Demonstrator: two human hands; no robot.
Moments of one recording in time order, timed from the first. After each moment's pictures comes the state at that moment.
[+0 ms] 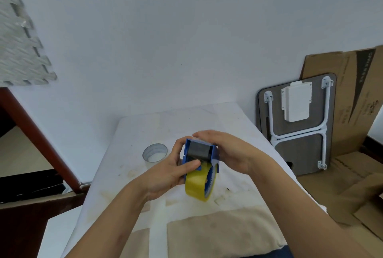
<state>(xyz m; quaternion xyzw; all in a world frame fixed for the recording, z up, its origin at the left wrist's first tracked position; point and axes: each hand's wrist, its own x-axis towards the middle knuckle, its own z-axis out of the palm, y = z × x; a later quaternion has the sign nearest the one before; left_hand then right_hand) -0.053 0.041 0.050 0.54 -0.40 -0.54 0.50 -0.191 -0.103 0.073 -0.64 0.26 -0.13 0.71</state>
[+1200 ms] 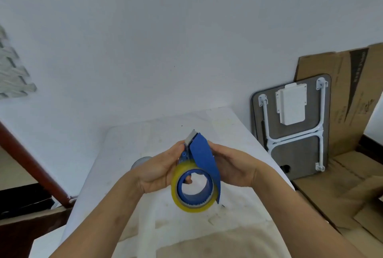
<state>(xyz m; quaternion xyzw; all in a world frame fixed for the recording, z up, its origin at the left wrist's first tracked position) -0.019 -0.018 0.055 0.45 -0.37 -0.65 0.49 -0.198 -0.144 0.045 -0.54 0.20 -0.08 0.81</state>
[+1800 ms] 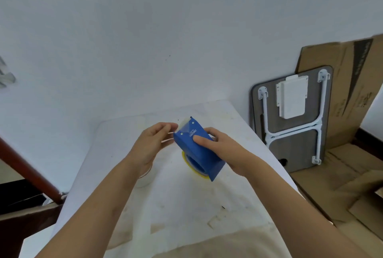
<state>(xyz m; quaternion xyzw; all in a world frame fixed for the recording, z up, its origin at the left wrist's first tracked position) 0.016 -0.057 0.046 0.63 -0.35 -0.37 0.59 -0.172 -0.161 0.047 -0.68 0.32 -0.15 0.64</state>
